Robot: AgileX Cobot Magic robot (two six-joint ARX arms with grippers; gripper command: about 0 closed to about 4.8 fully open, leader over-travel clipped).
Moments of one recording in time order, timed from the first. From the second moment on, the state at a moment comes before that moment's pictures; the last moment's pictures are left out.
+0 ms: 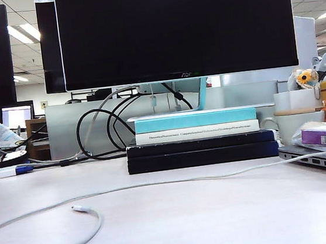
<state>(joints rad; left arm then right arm) -0.03 0.17 0.44 -0.22 0.04 0.01 -0.08 0.27 0.80 -0.25 -0.09 0.08</state>
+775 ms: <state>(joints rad) -0.03 0.00 0.10 -0.19 0.00 0.00 -0.05 0.00 0.10 0.02 -0.05 0.32</state>
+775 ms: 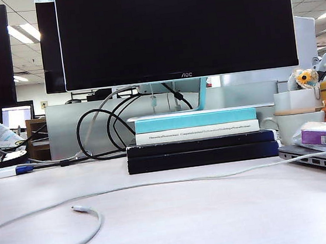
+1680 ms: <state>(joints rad) -0.03 0.00 0.01 -0.17 -0.01 0.14 -0.05 0.00 0.01 -0.12 0.16 0.19</state>
